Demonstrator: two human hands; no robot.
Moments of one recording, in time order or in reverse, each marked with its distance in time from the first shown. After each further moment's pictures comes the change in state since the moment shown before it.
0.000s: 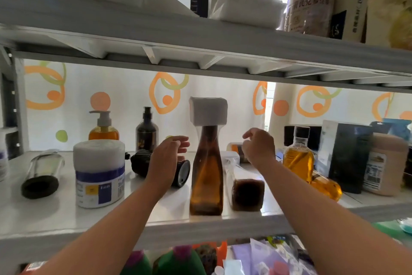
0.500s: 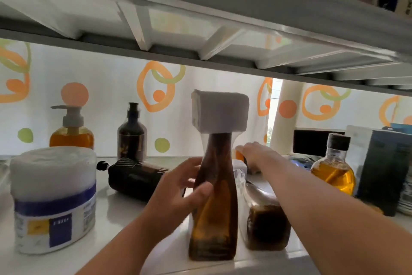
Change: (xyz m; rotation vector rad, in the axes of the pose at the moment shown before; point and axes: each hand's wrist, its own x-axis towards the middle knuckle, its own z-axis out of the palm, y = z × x) left_hand 0.003 -0.035 0.007 0.024 -0.456 0.199; right_hand 0.098 0.042 0.075 -0.782 -0.607 -0.268
